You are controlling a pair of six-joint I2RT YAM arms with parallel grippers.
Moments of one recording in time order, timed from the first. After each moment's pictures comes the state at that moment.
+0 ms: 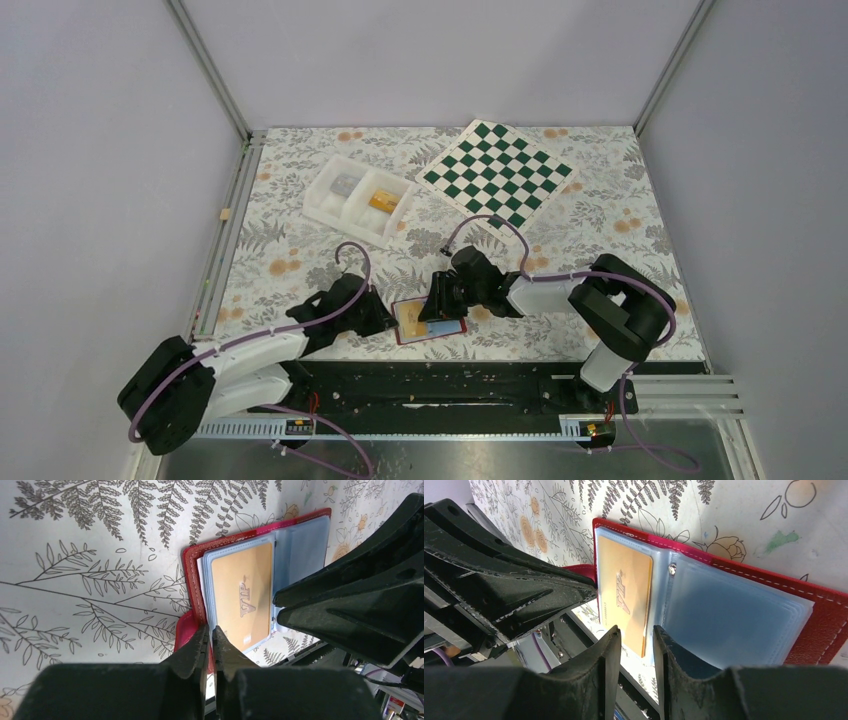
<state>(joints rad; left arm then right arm) -0.74 1.05 0.28 -0.04 0.07 -0.97 0.86 1.67 0.66 0.22 -0.38 0.89</state>
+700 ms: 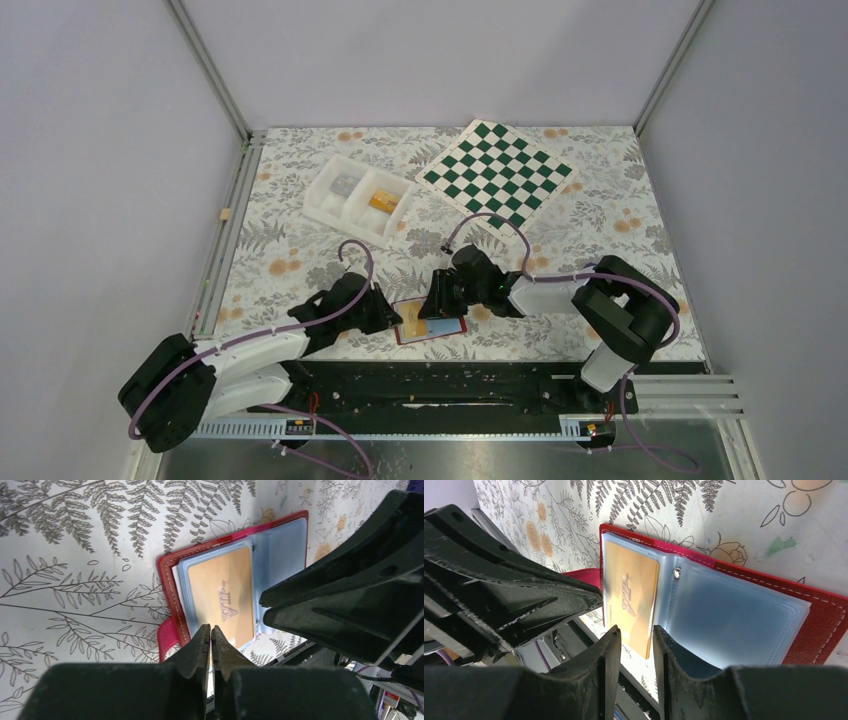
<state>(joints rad) -0.76 1.04 0.28 -0.01 0.07 -0.97 0.86 1.64 0.66 0.22 -0.36 0.89</state>
